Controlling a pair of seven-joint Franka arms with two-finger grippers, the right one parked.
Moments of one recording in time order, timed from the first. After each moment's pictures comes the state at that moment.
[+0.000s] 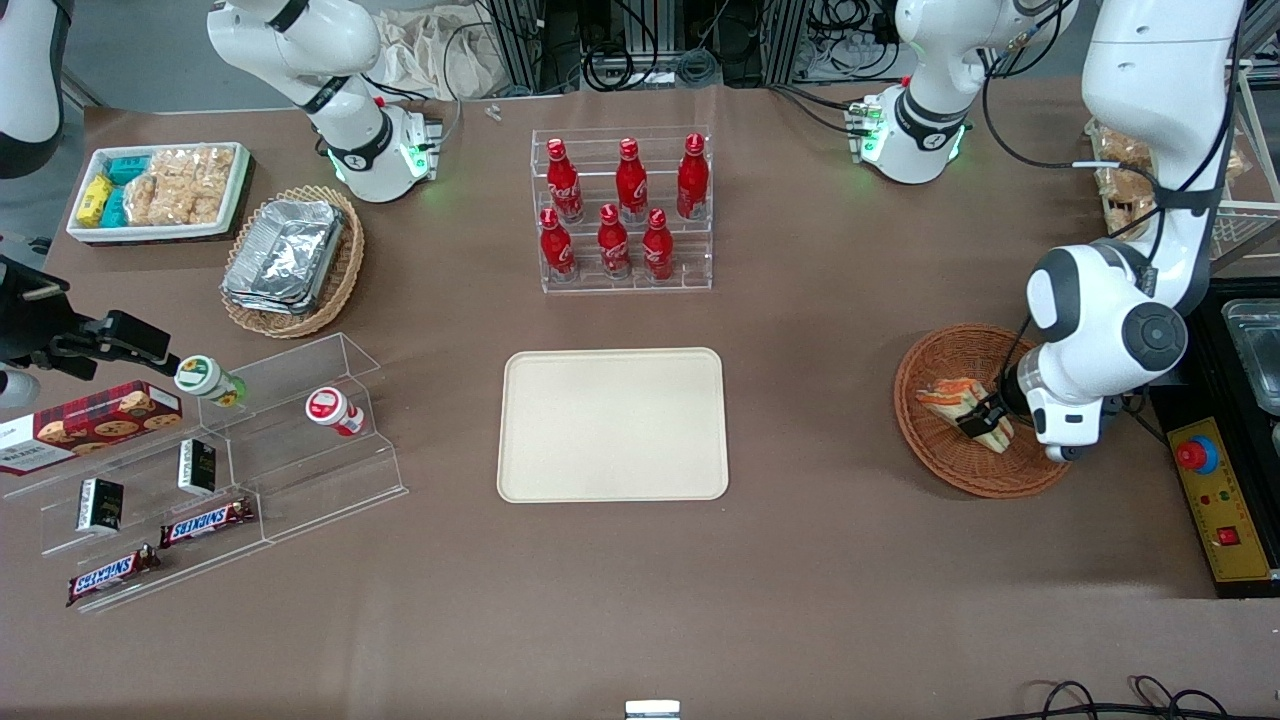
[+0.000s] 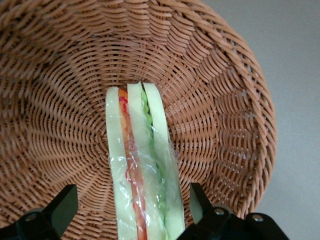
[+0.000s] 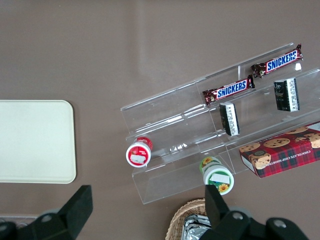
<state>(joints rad) -0.02 0.34 0.03 -2.12 -0.09 2.38 -0.69</state>
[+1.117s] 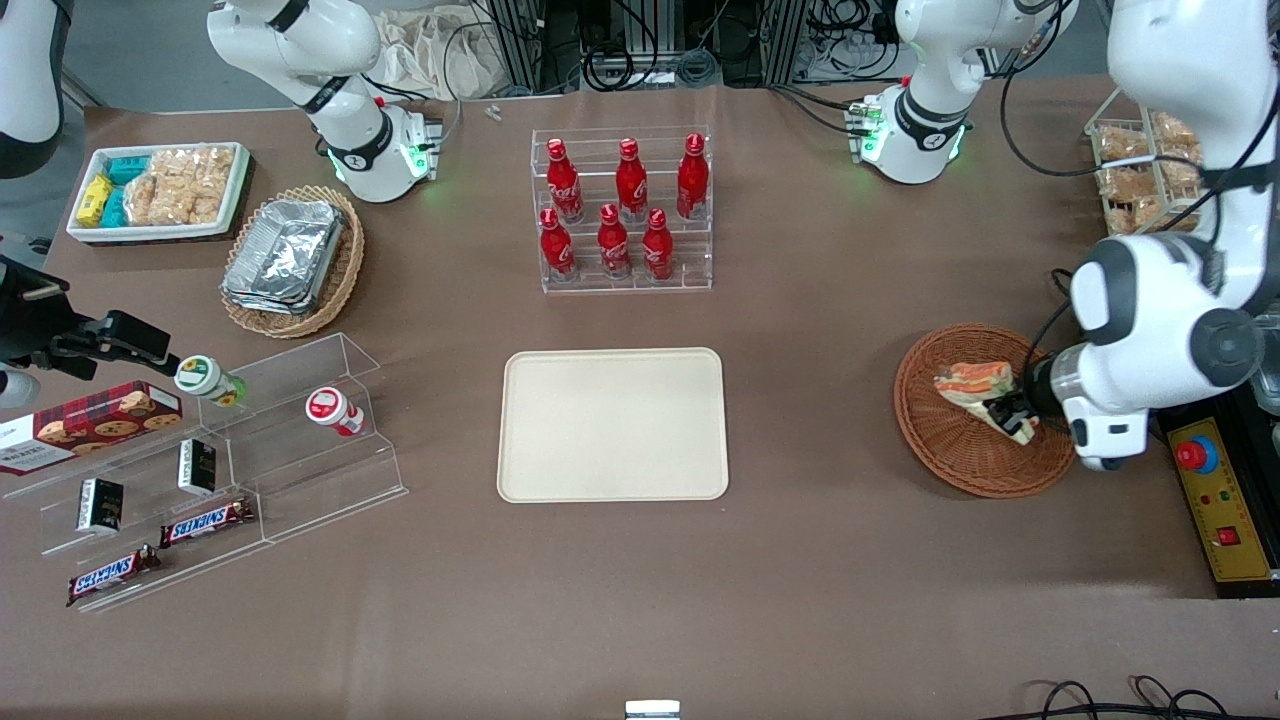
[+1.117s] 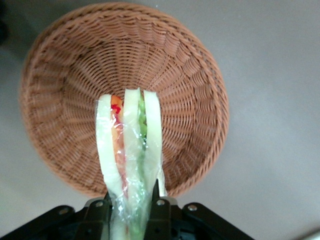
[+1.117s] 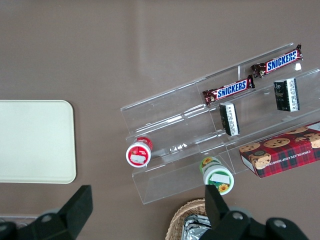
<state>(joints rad) -0.02 0.26 0.02 -1.86 -0.10 1.94 -0.78</state>
